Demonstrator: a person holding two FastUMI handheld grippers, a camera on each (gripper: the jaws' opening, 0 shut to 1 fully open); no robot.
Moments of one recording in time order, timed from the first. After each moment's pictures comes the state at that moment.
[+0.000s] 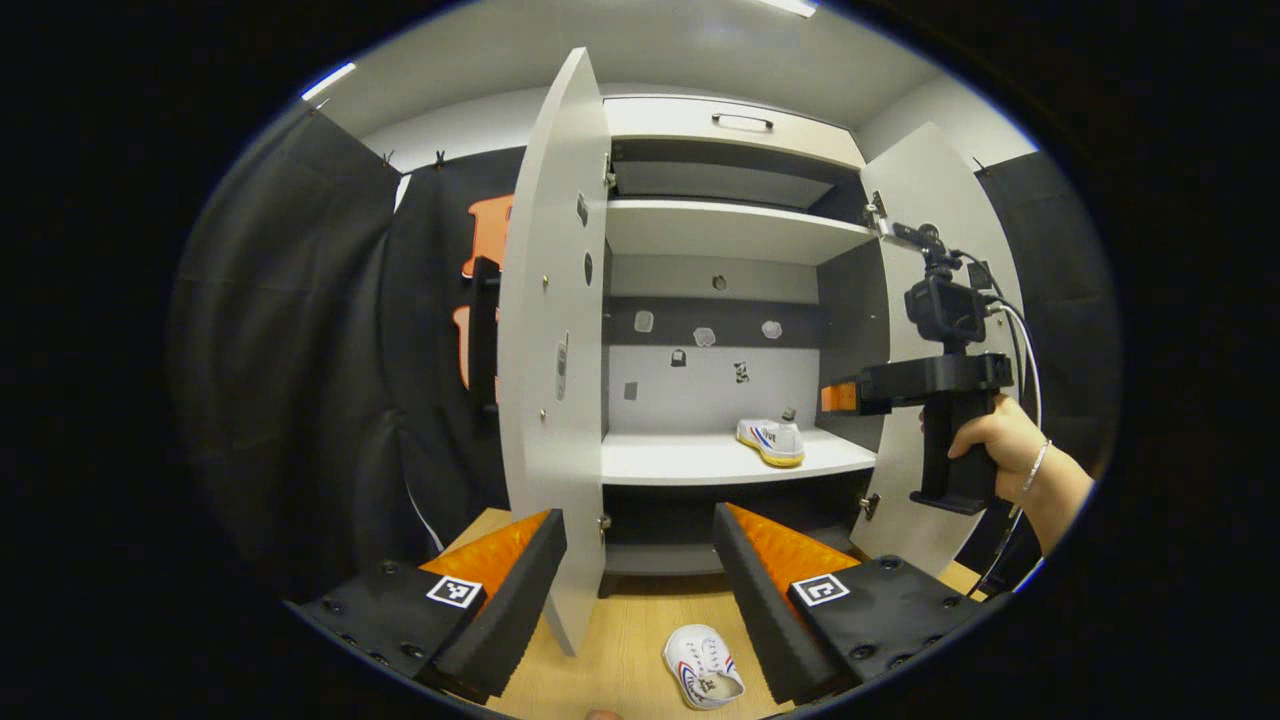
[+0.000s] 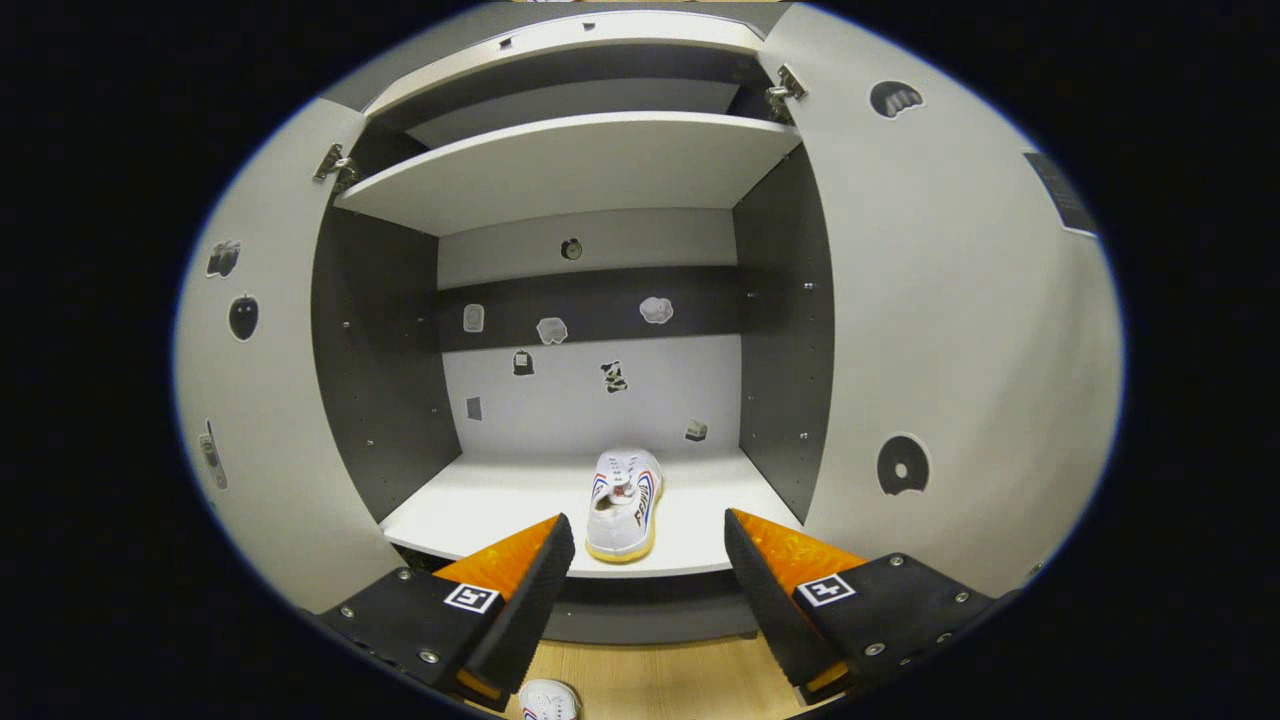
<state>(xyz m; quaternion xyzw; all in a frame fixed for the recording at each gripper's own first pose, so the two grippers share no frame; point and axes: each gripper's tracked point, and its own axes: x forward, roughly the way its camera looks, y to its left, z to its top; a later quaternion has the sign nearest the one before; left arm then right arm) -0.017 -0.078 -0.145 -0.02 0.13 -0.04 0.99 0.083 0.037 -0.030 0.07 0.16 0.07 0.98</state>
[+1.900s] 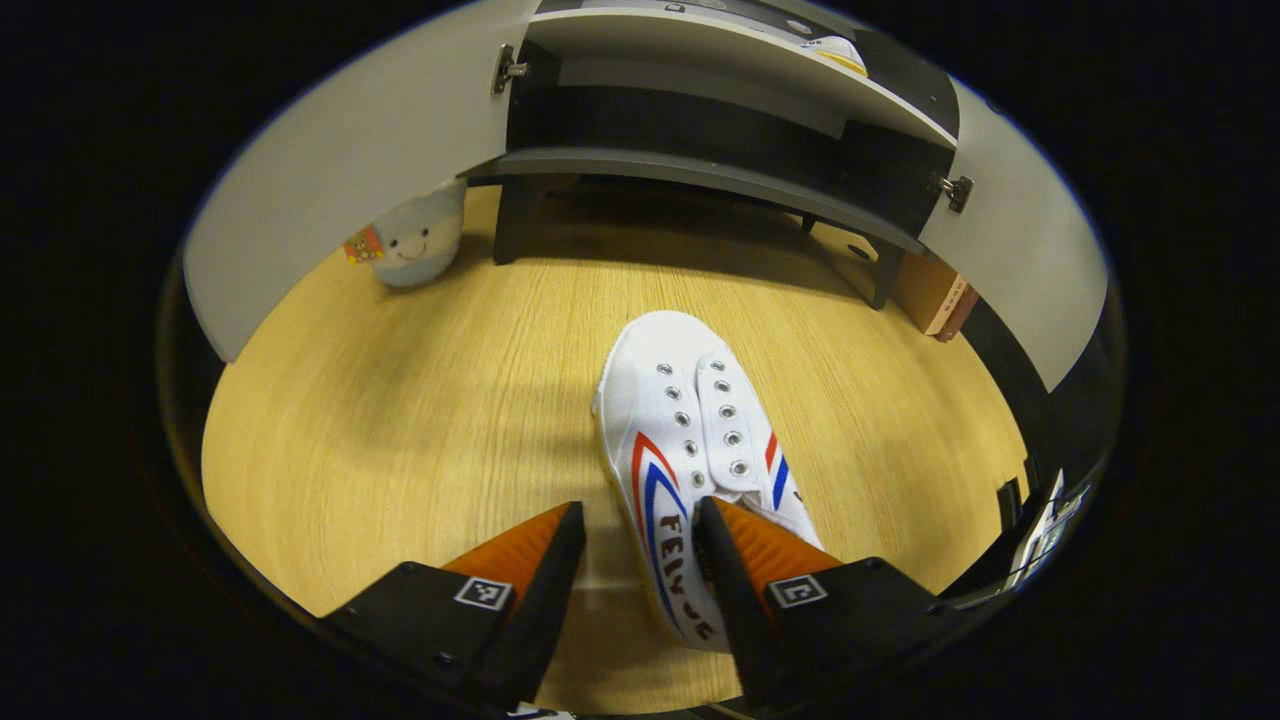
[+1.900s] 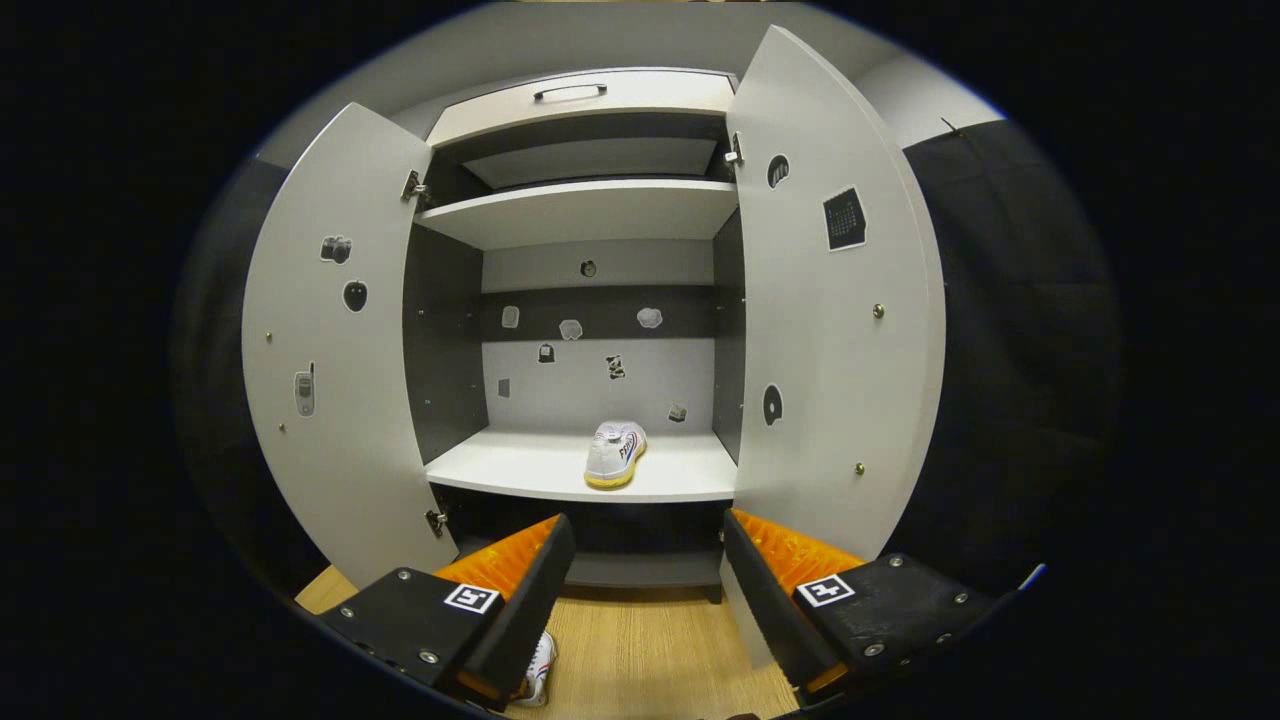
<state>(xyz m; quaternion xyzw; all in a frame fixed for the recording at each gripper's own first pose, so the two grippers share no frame) -0.079 -0.142 -0.542 -0.07 0.52 -0.10 0.85 -0.053 -0.008 -0.025 0.05 0.14 0.08 0.98</state>
